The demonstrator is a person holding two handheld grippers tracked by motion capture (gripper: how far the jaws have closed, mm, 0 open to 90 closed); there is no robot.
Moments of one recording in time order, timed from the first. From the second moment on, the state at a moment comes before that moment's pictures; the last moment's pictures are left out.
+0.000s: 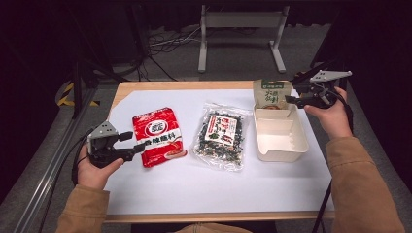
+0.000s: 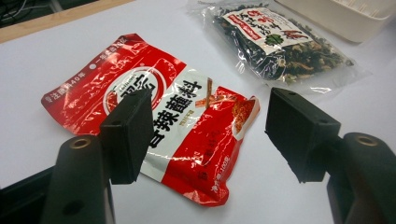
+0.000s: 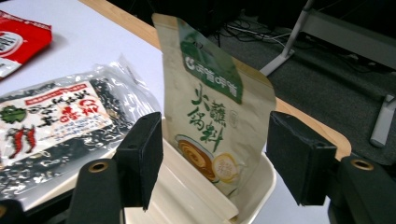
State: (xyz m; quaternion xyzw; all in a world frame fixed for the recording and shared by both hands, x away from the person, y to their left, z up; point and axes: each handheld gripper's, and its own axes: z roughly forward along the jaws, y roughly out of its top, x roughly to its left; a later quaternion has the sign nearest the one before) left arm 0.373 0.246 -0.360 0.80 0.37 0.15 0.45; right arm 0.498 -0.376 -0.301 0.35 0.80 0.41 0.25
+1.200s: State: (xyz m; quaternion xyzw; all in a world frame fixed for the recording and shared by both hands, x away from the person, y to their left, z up) left arm 0.393 0.261 -0.364 0.77 0.43 0.16 0.44; right arm 0.400 -0.302 -0.313 0.27 0.79 0.50 0.21
